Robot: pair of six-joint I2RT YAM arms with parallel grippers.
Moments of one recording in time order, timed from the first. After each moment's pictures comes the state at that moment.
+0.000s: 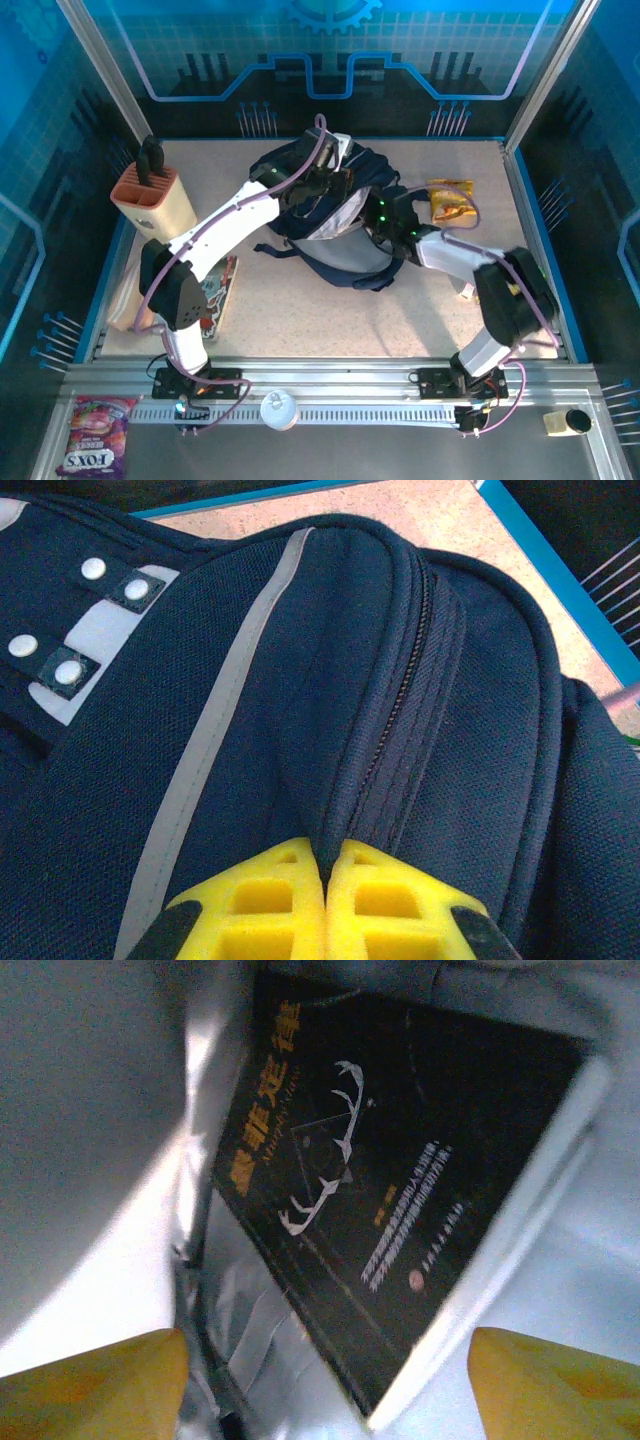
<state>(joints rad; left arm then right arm) -0.63 1.81 1.76 -0.62 0.03 -0.33 0.46 1.57 0.88 0.12 -0.08 1.23</state>
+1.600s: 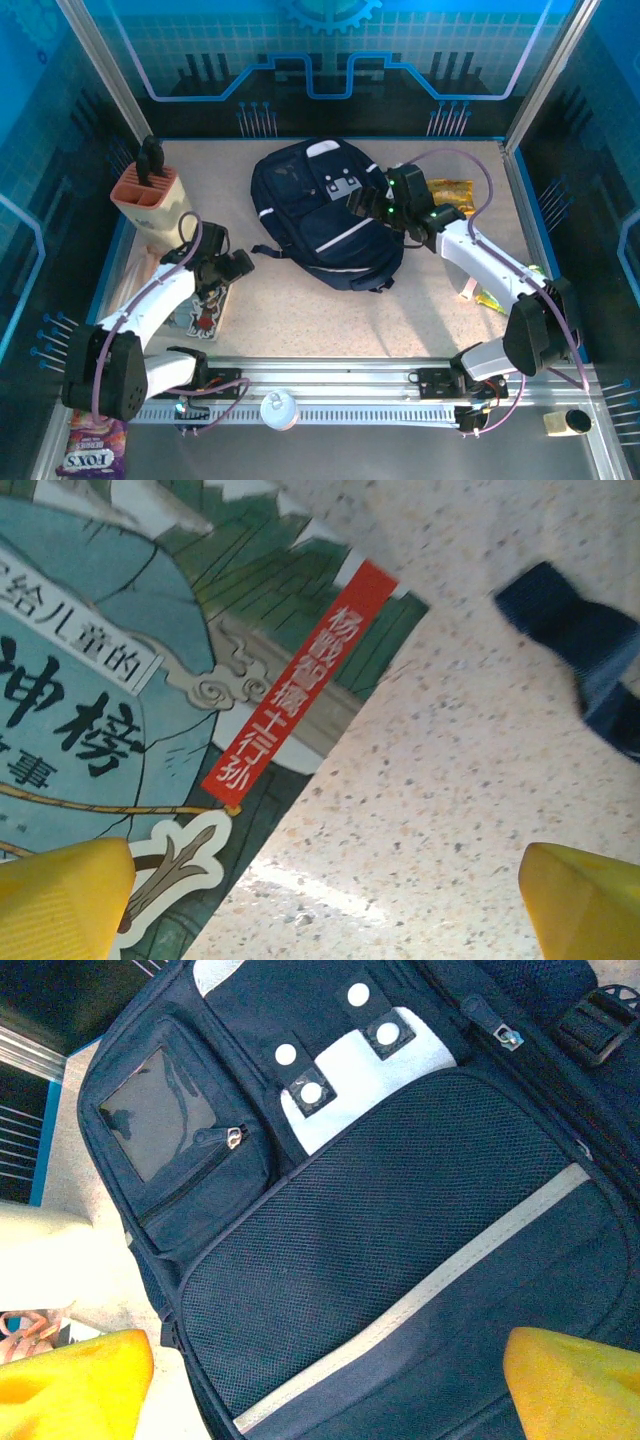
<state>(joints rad) -0.14 1.19 0.65 -0.65 0.00 -0.77 0.46 1.44 1.13 -0.39 -0.06 0.71</state>
